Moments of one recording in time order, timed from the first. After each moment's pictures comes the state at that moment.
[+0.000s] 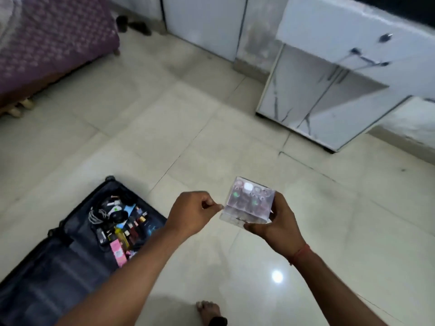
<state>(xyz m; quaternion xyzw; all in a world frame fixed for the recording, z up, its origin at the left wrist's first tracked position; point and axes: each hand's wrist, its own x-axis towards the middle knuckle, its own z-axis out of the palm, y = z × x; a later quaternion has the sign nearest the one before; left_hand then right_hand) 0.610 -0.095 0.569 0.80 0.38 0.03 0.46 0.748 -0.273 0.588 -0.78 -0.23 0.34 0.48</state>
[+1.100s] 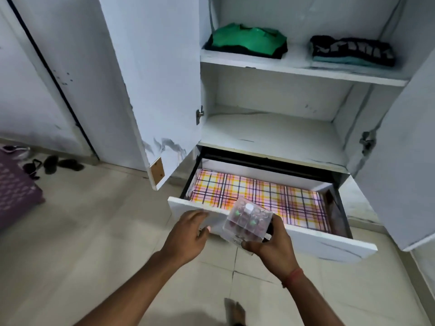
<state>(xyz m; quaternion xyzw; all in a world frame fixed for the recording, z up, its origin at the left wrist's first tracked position) 1.159 0.054 0.808 0.94 0.14 0.09 0.31 1.243 -0.165 0.831 -0.79 -0.14 0.14 0.58</state>
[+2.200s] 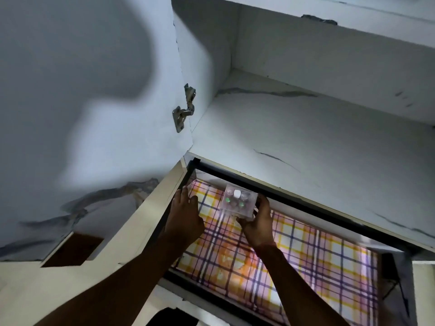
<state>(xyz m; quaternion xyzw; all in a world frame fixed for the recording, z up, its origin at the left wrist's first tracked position) 1.439 0.169 0.698 0.94 0.29 -0.05 0.19 1.556 -0.004 0.660 -0.82 -0.16 0.18 0.52</state>
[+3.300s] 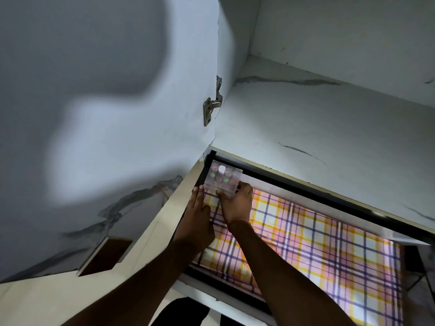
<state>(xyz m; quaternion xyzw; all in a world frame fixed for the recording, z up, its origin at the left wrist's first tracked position) 1.405 0.190 0.674 0.94 0.24 -0.05 0.26 1.515 0.121 0.663 -0.87 -0.05 0.18 0.46</state>
